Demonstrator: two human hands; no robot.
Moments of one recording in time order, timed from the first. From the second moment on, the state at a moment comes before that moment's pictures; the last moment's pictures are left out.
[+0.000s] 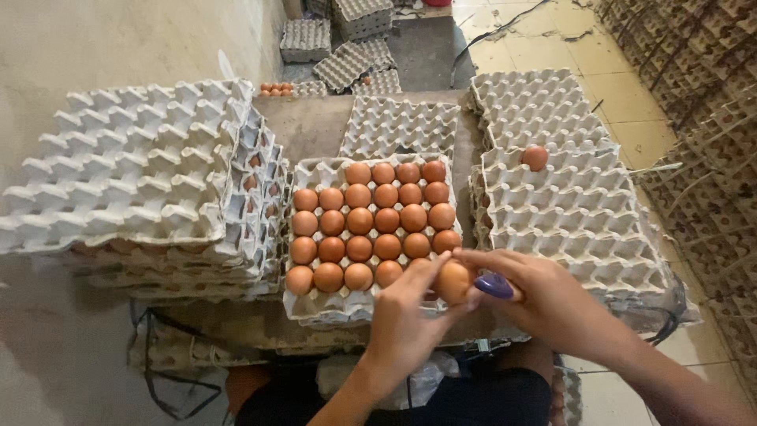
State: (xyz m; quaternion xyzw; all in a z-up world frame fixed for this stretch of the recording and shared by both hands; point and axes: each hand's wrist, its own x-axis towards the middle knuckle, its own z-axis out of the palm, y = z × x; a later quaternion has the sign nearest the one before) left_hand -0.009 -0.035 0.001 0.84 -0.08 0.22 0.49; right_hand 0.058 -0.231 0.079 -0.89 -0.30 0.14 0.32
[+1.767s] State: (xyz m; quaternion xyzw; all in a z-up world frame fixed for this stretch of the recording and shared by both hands) left_hand -0.086 -0.009 -0.047 0.43 0.03 -0.04 0.90; right_hand 0.006 -0.273 0.094 -0.88 -0.32 -0.24 0.25
